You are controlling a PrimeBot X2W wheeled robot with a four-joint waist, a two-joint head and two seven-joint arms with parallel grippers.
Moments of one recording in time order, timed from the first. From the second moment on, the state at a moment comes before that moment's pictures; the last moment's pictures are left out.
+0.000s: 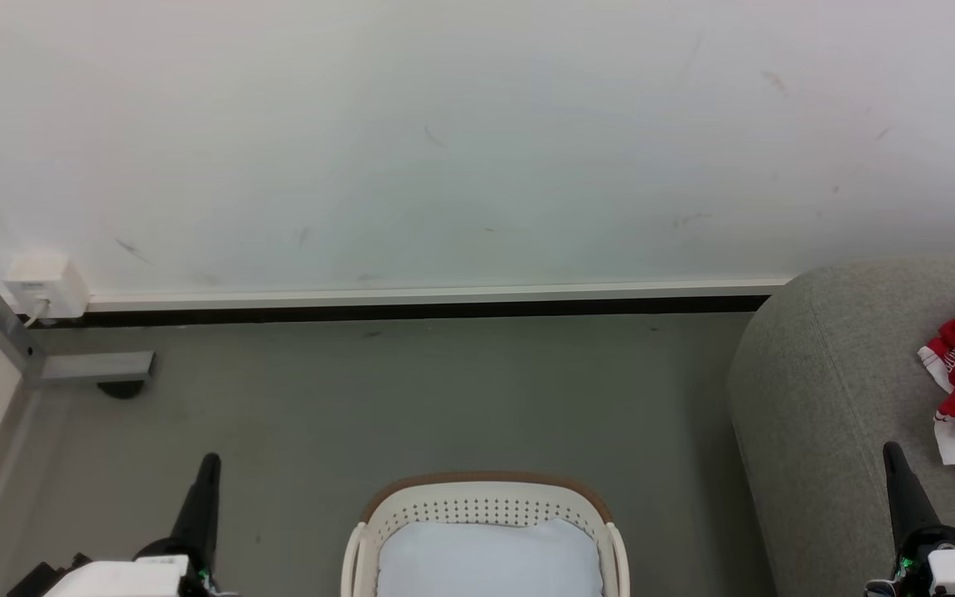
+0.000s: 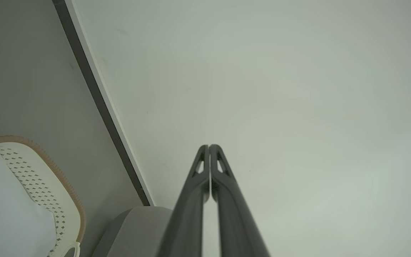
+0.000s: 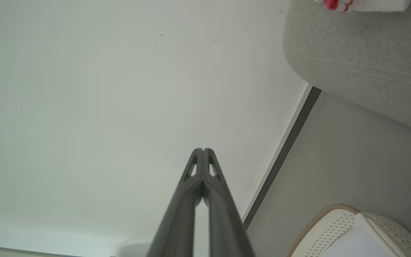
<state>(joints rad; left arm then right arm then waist) -0.09 0.05 0.10 0.25 -1.48 -0.13 0.08 -0.10 -0.07 -0.07 0.24 1.51 0.13 0.07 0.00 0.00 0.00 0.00</state>
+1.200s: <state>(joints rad) -0.10 0.05 0.11 0.25 -1.61 -0.13 0.11 -0.10 -0.06 -0.10 0.24 1.62 0.13 0.10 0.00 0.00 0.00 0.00</state>
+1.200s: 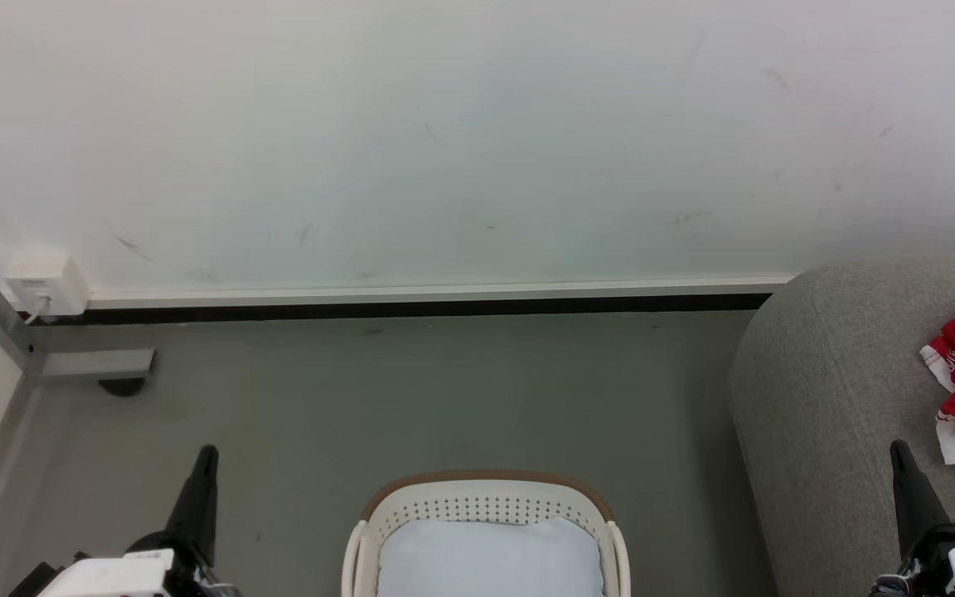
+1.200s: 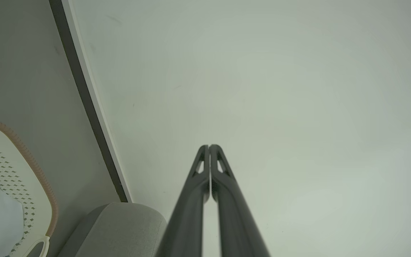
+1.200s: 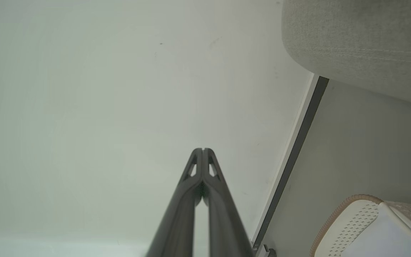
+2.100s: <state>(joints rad) -0.10 0.05 0.11 0.25 -1.61 -0.13 0.11 -0.10 -0.06 -0.11 0.24 1.62 0.13 0.11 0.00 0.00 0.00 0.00</state>
